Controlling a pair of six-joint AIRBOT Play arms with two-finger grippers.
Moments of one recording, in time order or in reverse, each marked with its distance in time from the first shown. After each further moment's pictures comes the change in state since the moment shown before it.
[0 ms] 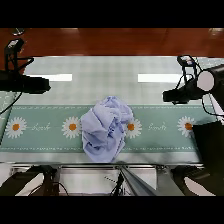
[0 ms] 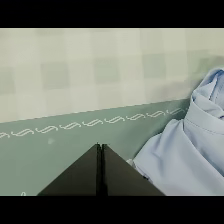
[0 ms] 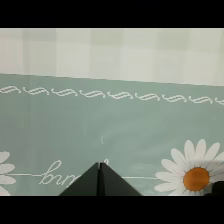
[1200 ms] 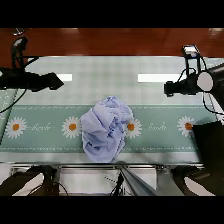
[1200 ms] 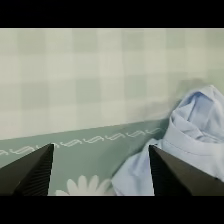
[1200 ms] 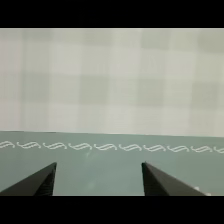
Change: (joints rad) left arm -0.018 -0.068 -0.003 -0.124 0.064 -0.002; right arm -0.006 0.002 -0.001 -0.105 -0.168 0.047
